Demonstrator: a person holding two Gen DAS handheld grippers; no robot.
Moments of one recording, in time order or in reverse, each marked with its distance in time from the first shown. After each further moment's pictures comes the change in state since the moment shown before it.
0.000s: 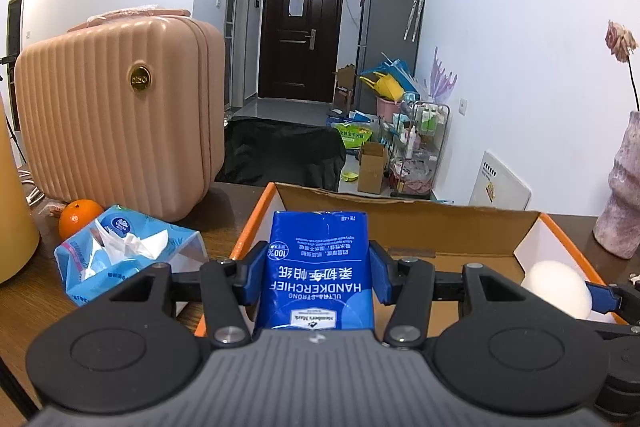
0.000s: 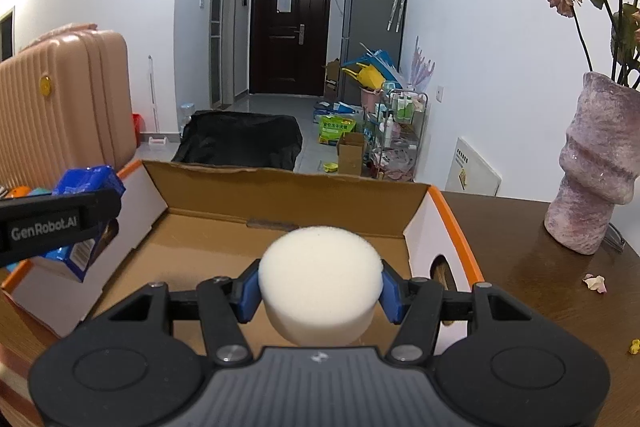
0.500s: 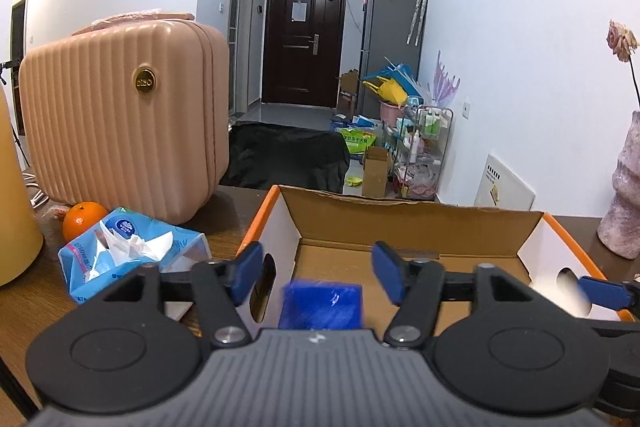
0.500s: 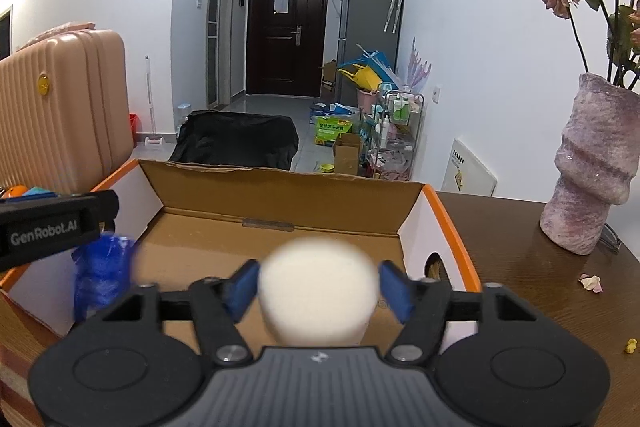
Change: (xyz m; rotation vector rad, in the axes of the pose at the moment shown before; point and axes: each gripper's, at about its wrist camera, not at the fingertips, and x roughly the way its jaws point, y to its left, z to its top) left arm -0.001 0.000 -0.002 -0.001 -0.022 0.015; right arm 0.001 -0.003 -0.002 -0.001 -0.004 -0.011
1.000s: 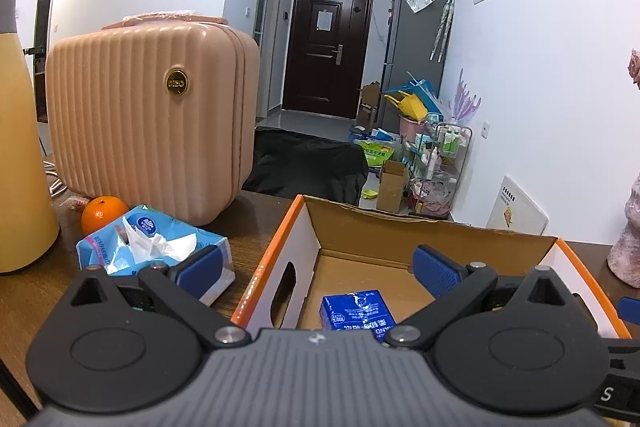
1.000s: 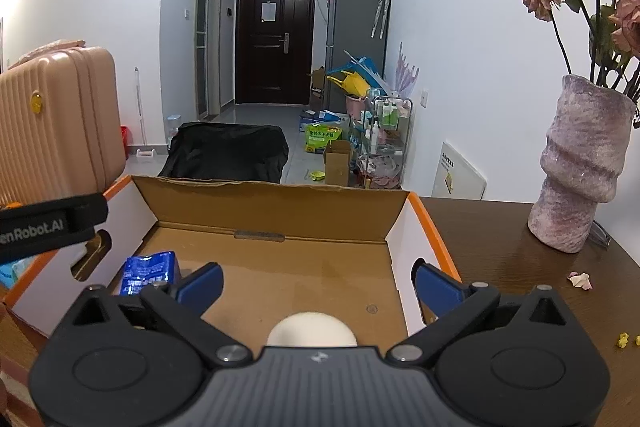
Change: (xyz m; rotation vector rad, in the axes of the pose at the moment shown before) left arm -0.006 0.012 0.004 -0.070 -0.027 0.046; right arm -0.013 -0.004 0.002 0.032 -0.024 -0.025
